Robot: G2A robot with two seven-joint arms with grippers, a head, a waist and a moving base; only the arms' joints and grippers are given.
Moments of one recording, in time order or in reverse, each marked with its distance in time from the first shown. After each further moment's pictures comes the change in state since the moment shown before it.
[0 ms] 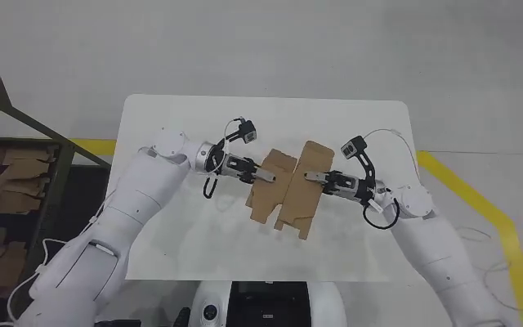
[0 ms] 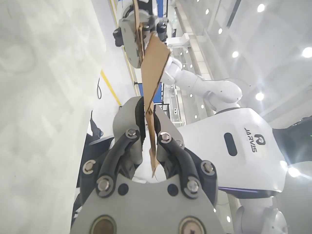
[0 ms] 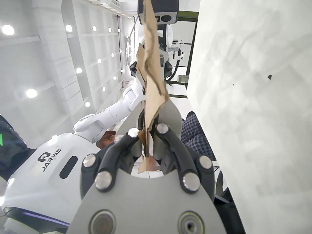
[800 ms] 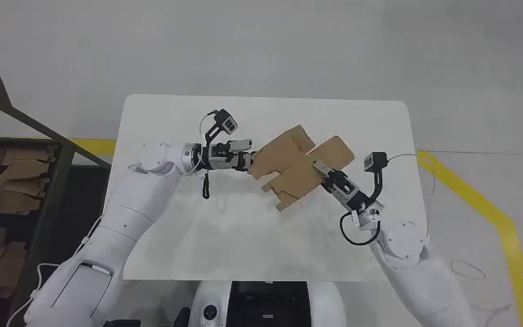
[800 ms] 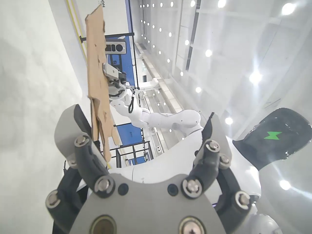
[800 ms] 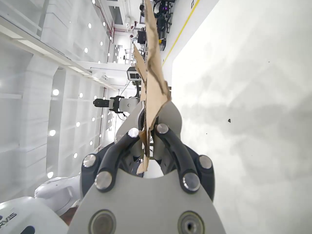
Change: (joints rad) left arm 0.156 0.023 -0.139 -0.098 -0.111 0.024 0.172; right arm -0.333 -0.008 0.065 -0.381 -0.376 0.064 -0.800
